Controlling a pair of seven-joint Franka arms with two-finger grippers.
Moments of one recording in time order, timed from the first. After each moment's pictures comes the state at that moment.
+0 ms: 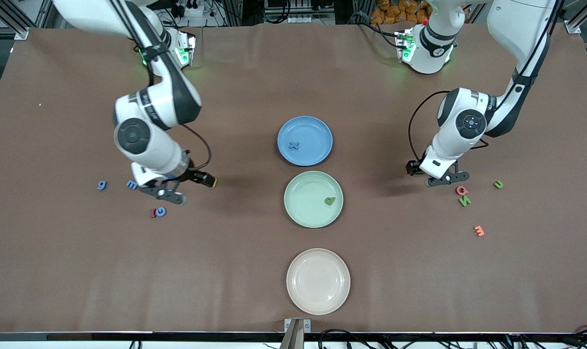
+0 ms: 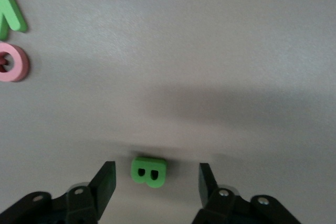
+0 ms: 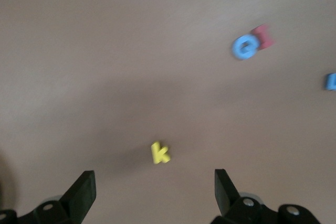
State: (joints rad) left arm 0.05 0.30 -0.25 -2.36 0.19 2.63 -0.52; right arm 0.30 0.32 0.04 -1.88 0.04 2.15 0.68
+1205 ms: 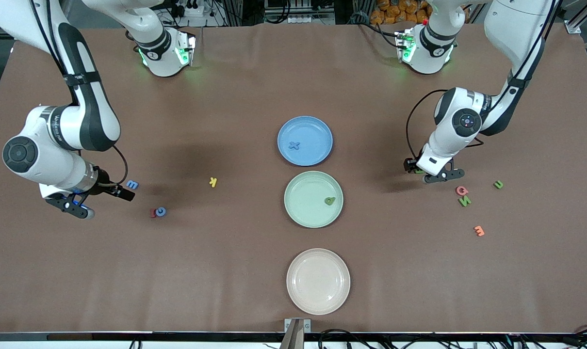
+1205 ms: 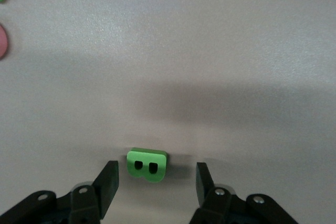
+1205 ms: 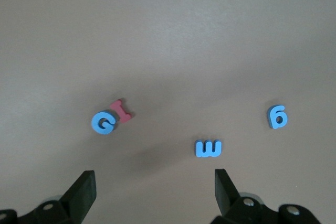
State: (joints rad) left arm 0.05 0.32 -0.25 -2.40 0.19 2.68 -0.52; right arm 0.10 0.32 -0.13 -1.96 0.04 2.20 0.38
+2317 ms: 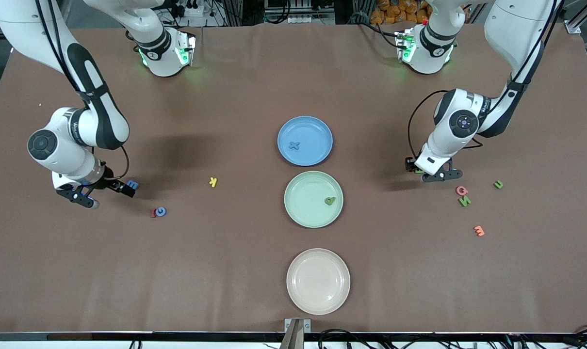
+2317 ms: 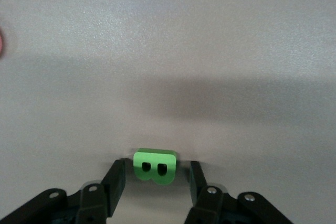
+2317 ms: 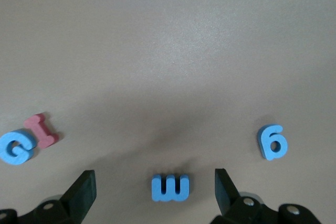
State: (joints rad) left arm 0.06 0.34 -0.25 -2.41 0.26 2.69 -0.52; right arm 0.02 0.37 -0.13 -2.19 0.04 2.59 0.29
